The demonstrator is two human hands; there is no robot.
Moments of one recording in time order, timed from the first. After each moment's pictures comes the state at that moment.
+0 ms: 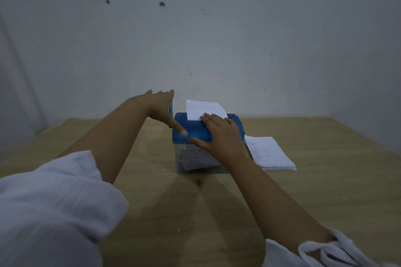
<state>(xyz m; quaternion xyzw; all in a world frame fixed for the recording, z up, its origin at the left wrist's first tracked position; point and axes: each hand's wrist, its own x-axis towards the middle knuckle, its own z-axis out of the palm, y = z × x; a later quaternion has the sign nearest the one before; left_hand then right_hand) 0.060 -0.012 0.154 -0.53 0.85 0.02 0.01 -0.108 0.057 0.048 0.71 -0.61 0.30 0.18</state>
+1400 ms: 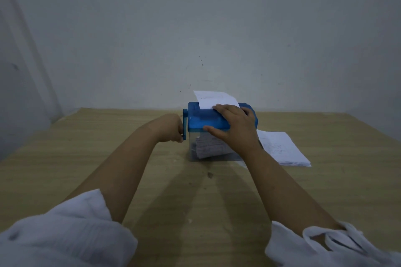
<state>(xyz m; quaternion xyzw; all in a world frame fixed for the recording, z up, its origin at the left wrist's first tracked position) 0.072 -0.007 0.082 -0.53 0.83 0.15 -0.04 -0.120 0.040 0.039 0.69 -0.57 0.41 0.16</state>
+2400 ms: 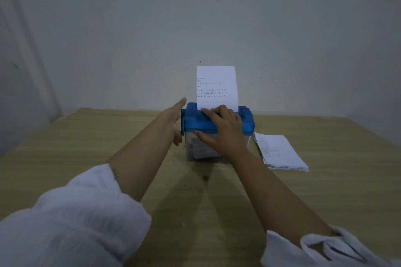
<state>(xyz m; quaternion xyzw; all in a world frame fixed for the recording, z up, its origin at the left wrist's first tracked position) 0.032 -0.013 0.094 -0.55 0.34 0.69 -0.33 -0.104 0.034 0.034 0.71 -0.57 0.38 0.16</state>
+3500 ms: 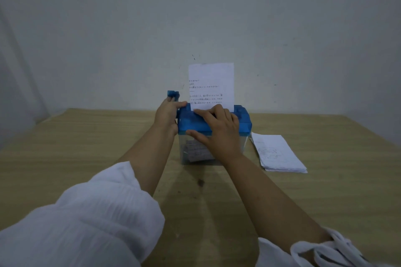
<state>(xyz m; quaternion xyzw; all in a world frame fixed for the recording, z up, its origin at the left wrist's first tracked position) 0.016 -0.045 0.074 -0.37 0.35 0.66 -0.55 -0.103 0.019 0.027 0.67 -0.56 0.43 0.24</state>
